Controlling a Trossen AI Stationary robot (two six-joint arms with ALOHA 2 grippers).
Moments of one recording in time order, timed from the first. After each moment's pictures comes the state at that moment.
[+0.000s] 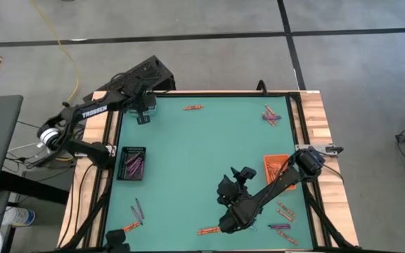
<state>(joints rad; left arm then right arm) 0.90 1.36 0.83 -0.45 -0.22 0.77 0.60 2.16 1.74 -1.56 0.99 1.29</state>
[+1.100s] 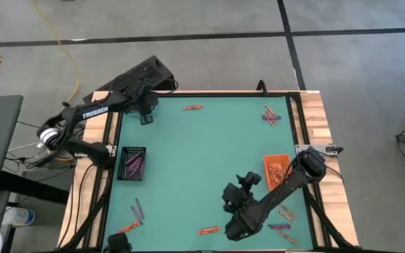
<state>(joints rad) 0.83 1.34 0.85 -0.47 -0.24 0.64 0.66 2.14 1.74 -1.57 0.82 1.27</state>
